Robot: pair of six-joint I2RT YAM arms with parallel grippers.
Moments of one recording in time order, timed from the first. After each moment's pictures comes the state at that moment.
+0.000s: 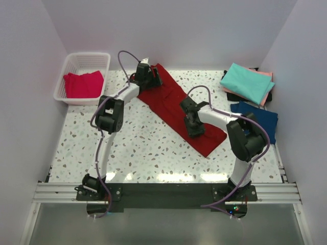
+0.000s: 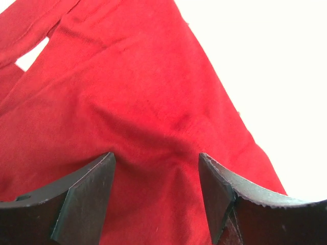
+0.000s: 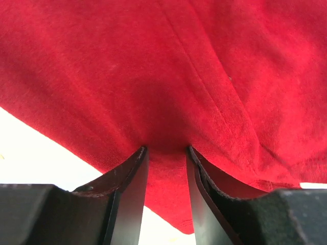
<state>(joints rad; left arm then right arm) -0.32 2.53 2.06 -0.11 0.05 -0.52 0.56 1.85 1.21 -0.77 0.21 0.32</state>
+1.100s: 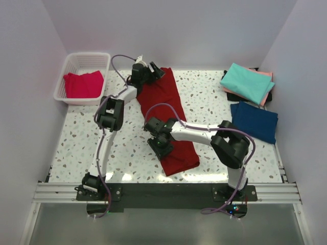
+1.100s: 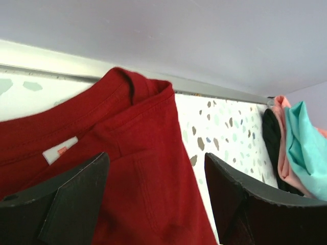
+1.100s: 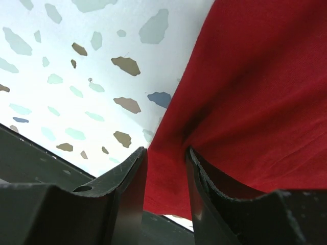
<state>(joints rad) -0.27 2.70 2.18 0.28 0.26 -0.76 1.00 1.92 1.35 -0.75 -0.10 0.38</state>
